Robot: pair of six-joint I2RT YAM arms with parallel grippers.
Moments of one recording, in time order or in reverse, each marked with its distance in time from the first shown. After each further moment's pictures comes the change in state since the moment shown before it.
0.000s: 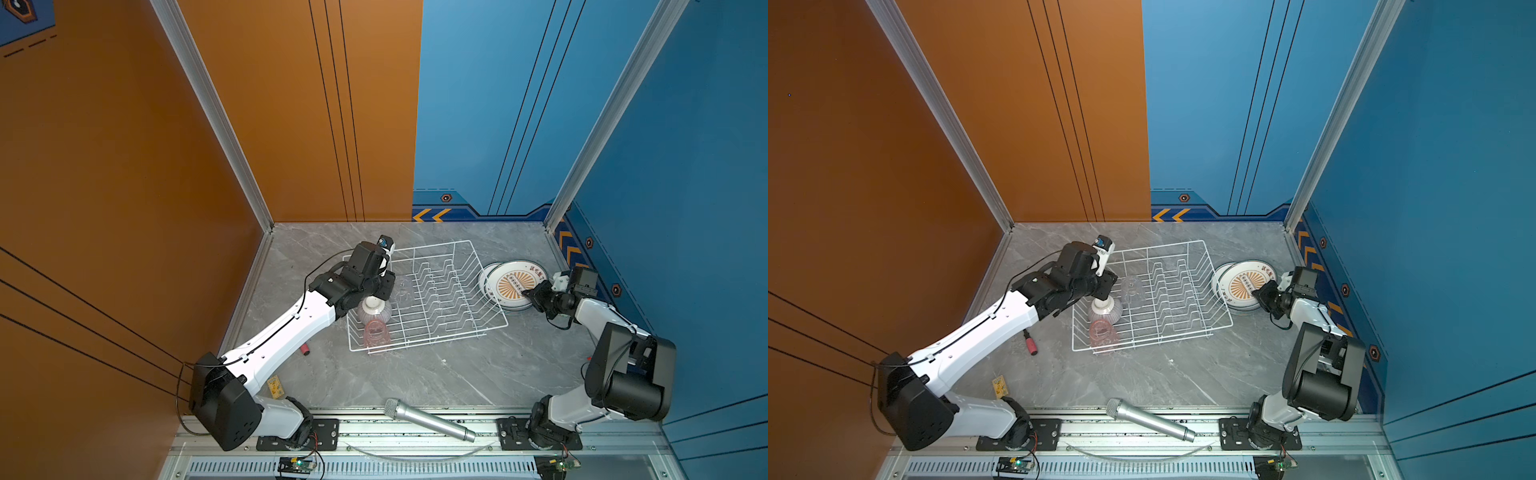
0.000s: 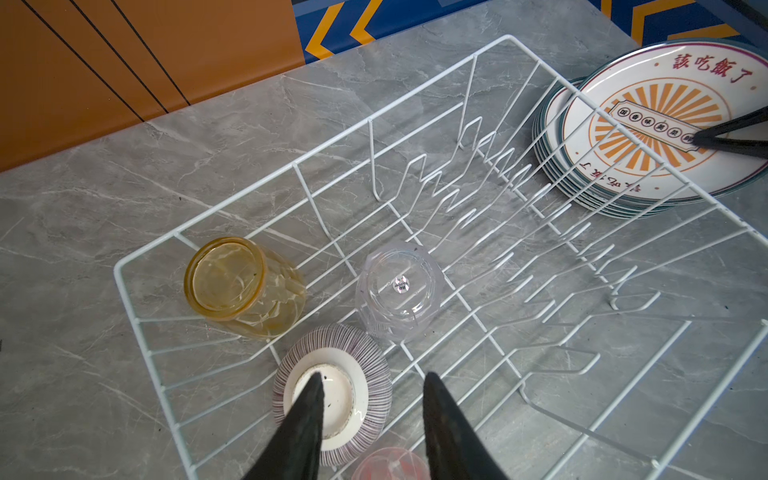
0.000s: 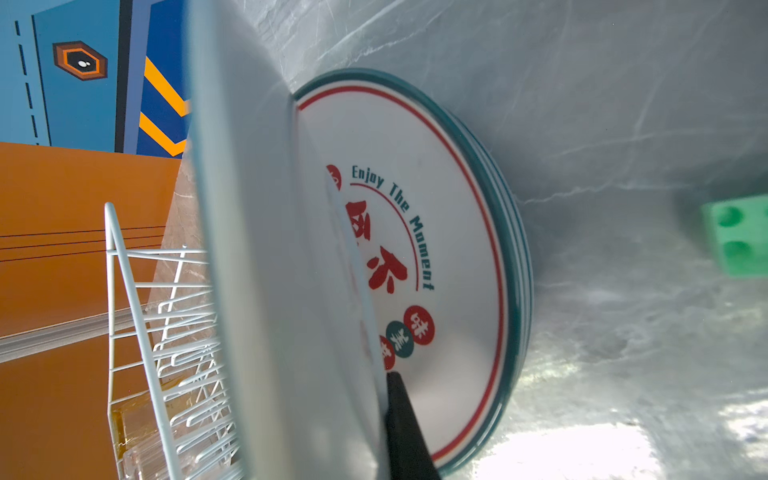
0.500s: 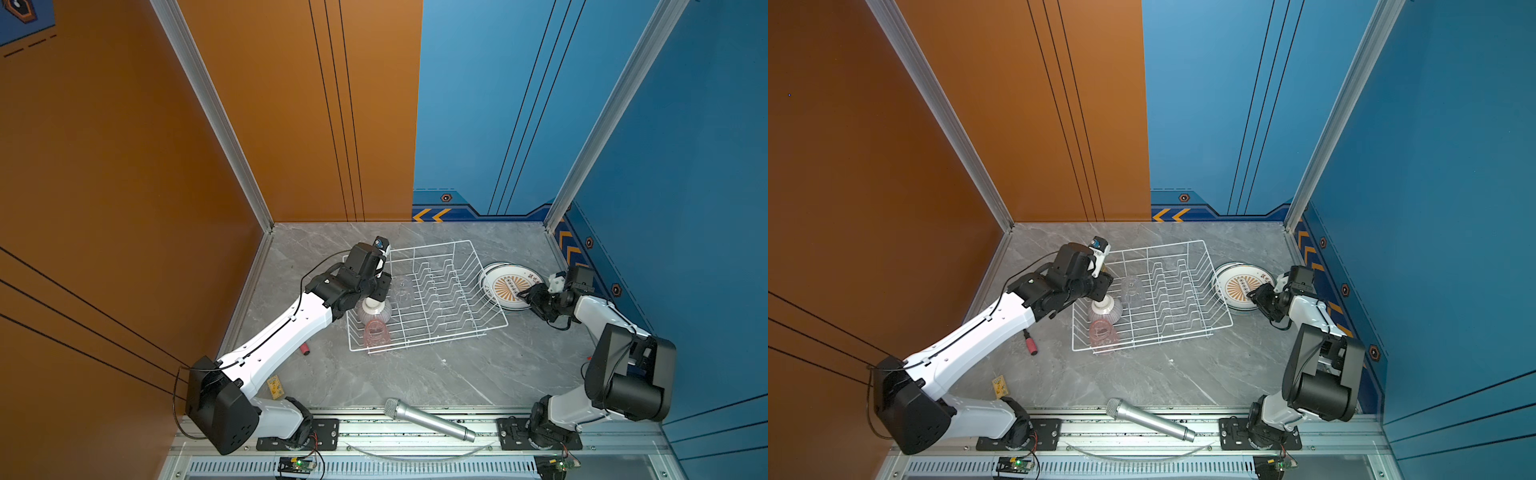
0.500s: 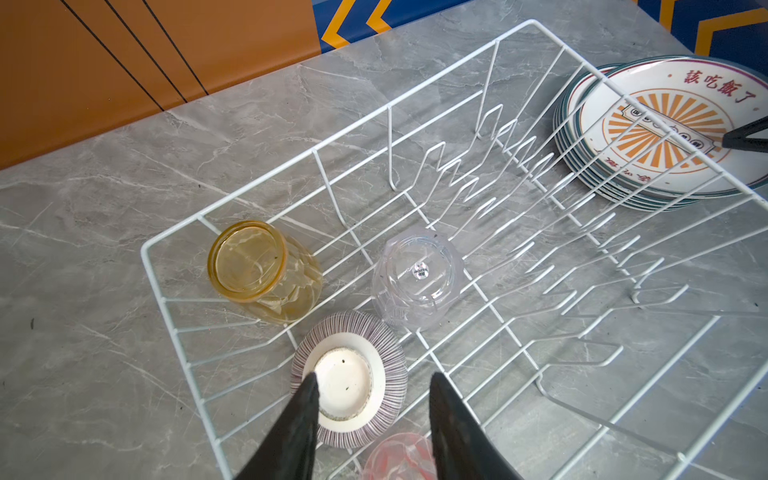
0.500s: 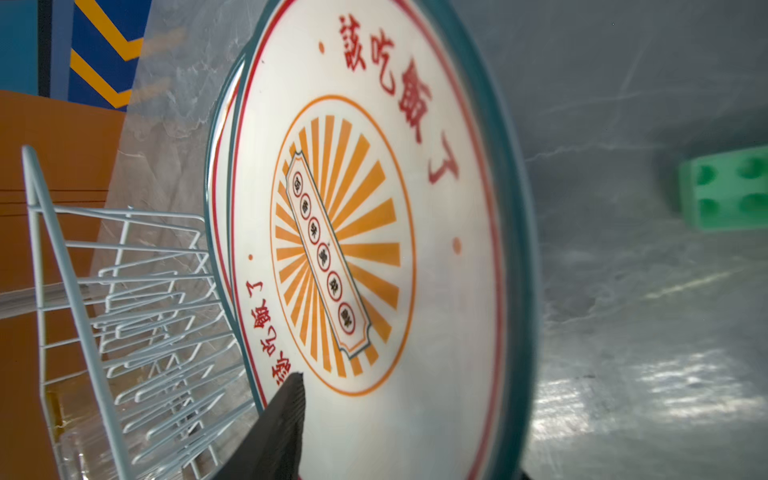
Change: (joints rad) left arm 0.016 -0.022 -0.015 -0.030 -0.027 0.007; right arm 0.044 -0.014 0.042 -0.170 0.092 -0.122
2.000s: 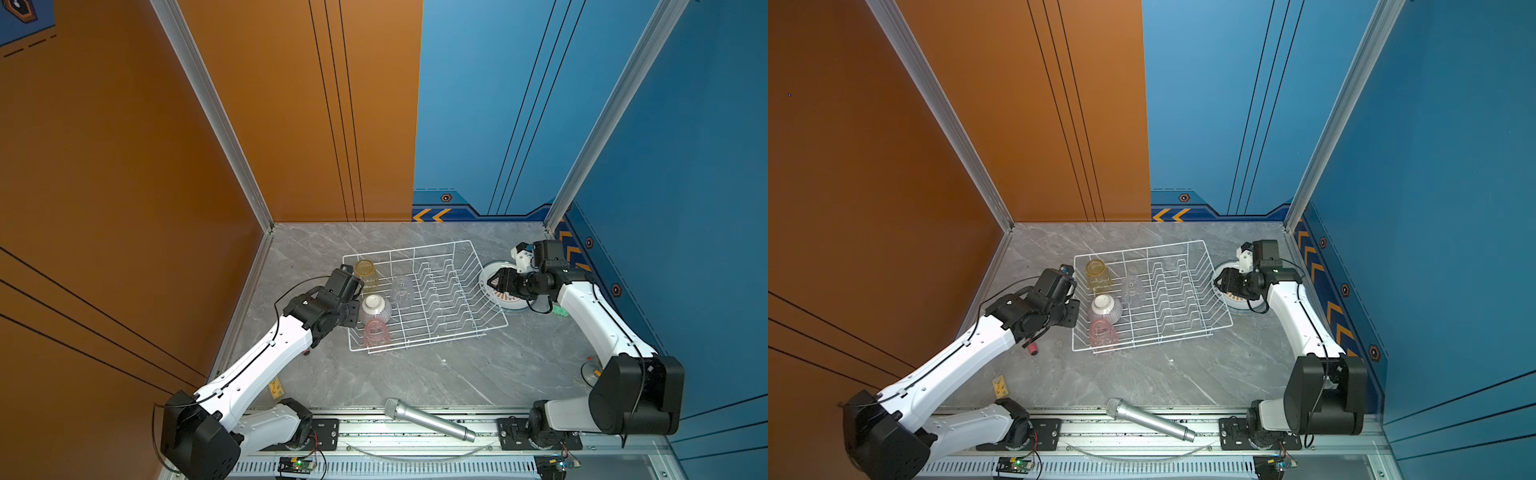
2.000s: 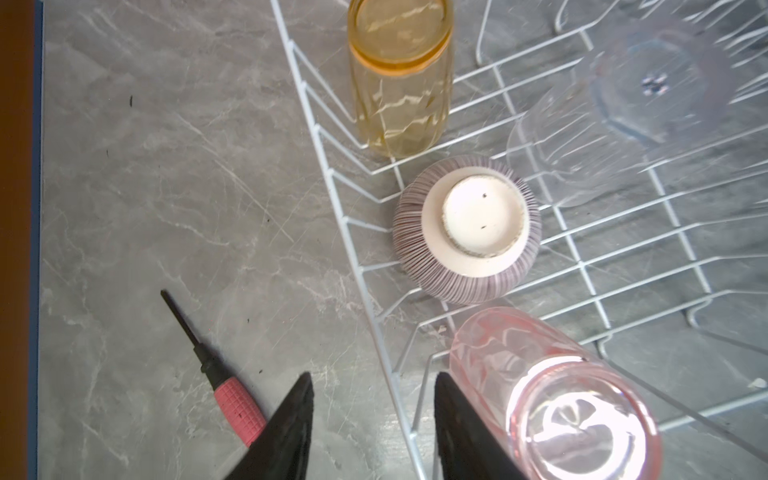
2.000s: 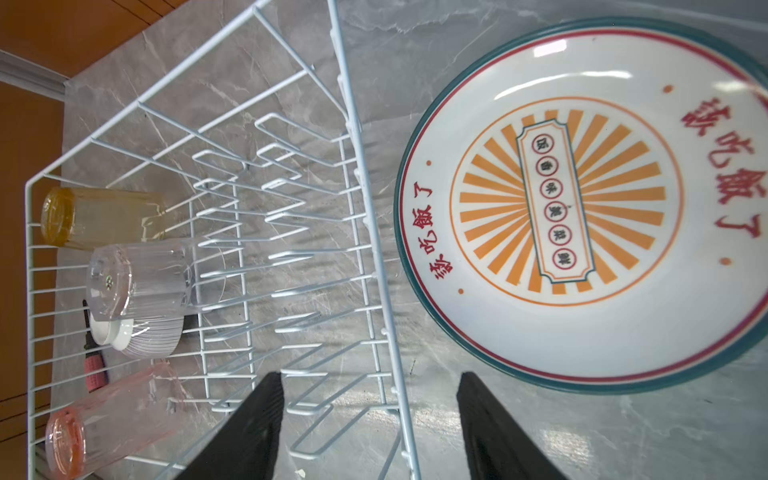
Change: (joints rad) left arm 0.100 -0.189 -0.246 -0.230 -0.129 -0.163; right arm 0.331 -0.092 0.227 -0.254 0.076 -0.205
